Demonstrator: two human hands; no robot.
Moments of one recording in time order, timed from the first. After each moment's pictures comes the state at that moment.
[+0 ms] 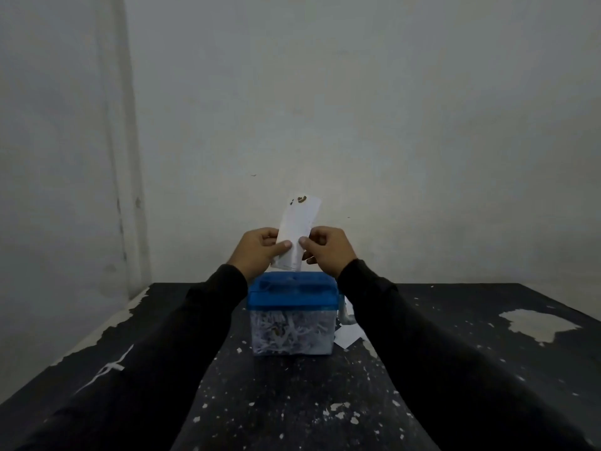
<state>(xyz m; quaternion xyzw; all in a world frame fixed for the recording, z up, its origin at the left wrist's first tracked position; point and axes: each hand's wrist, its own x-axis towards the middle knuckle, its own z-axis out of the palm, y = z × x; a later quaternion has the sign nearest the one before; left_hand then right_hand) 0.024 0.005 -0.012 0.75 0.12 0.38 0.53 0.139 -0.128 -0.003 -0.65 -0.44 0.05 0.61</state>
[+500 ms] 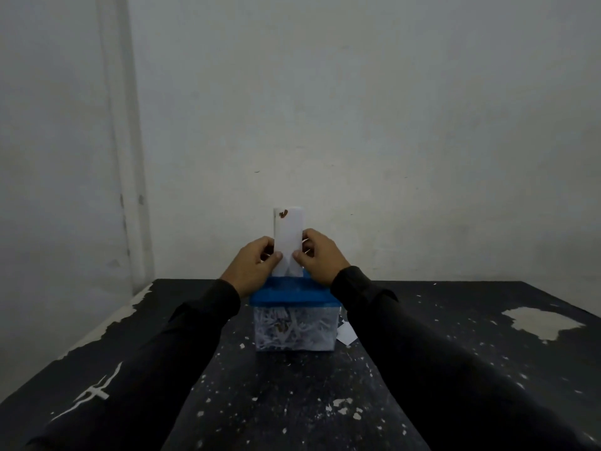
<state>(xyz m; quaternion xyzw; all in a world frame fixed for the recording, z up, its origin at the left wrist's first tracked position) 0.003 0.015 -0.037 0.86 0.12 0.36 0.33 0.135 -0.116 -0.018 -0.72 -0.53 -0.04 0.44</state>
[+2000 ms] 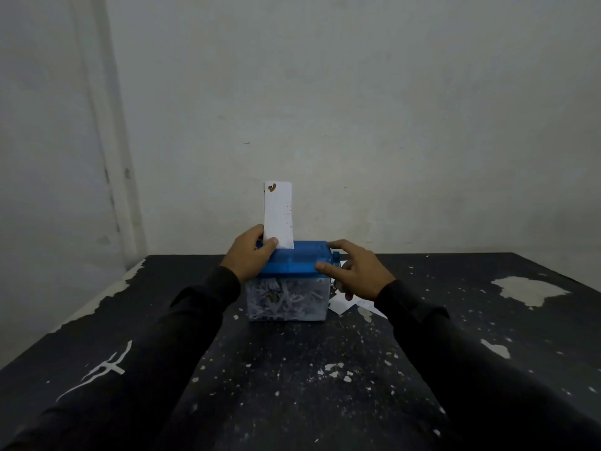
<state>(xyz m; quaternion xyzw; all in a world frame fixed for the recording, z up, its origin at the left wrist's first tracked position) 0.013 0.008 -0.071 0.86 0.16 0.37 0.32 0.153 -0.213 -0.074 -0.74 -0.49 0.07 0.44</state>
